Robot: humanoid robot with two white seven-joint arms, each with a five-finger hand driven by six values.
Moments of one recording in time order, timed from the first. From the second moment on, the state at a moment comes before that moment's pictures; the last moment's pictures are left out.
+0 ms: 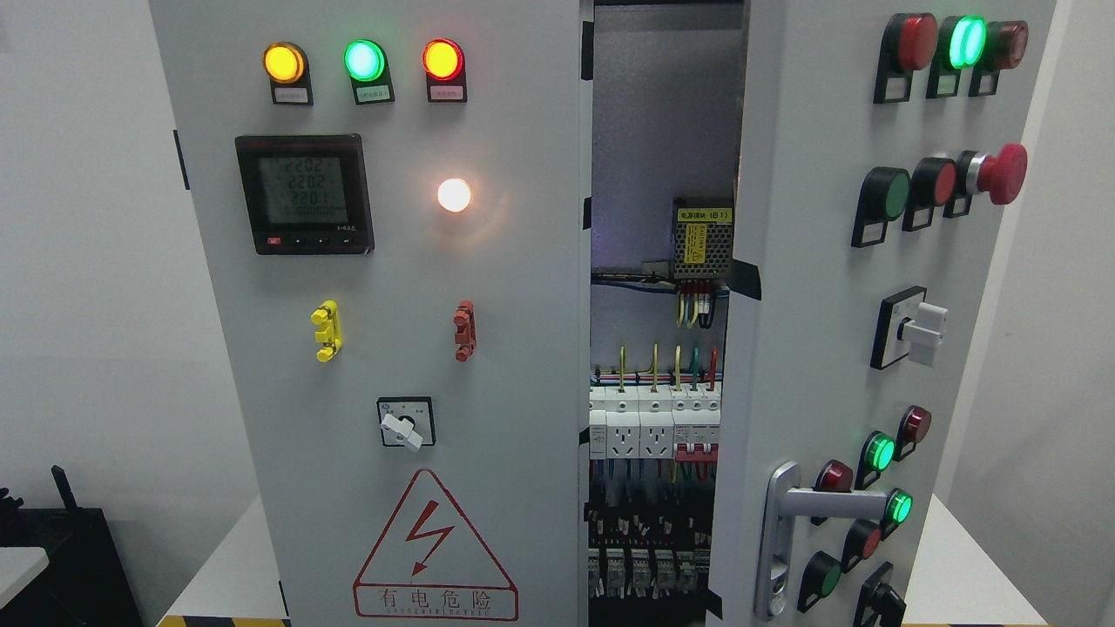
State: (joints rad) left arm 0.57 0.18 -0.09 -1.13 0.19 0.05 -0.23; right arm 0.12 0.12 0.09 -0.15 -0.09 0.06 -0.13
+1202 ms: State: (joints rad) left arm 0.59 0.69 0.17 -1.81 0.87 0.04 -0.29; right arm 0.12 0.12 0.09 -0.15 -0.09 0.06 -0.13
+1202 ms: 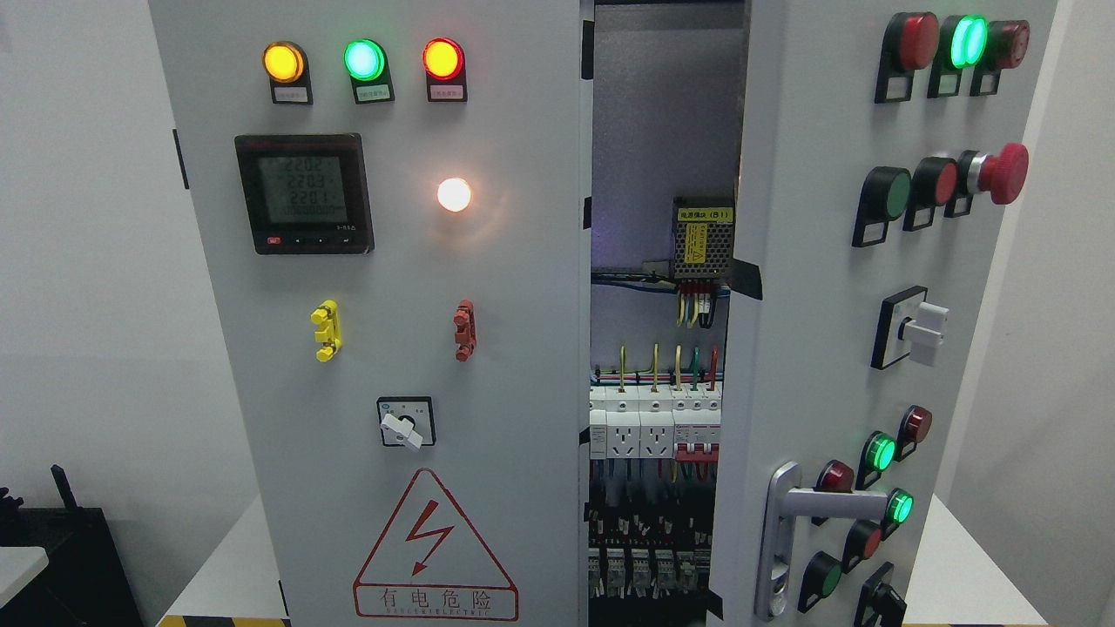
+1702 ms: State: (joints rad) left arm 0.50 0.87 0.23 -1.87 1.09 0.04 -0.32; right arm 0.12 0.12 0.09 -0.15 -0.09 0.06 -0.13
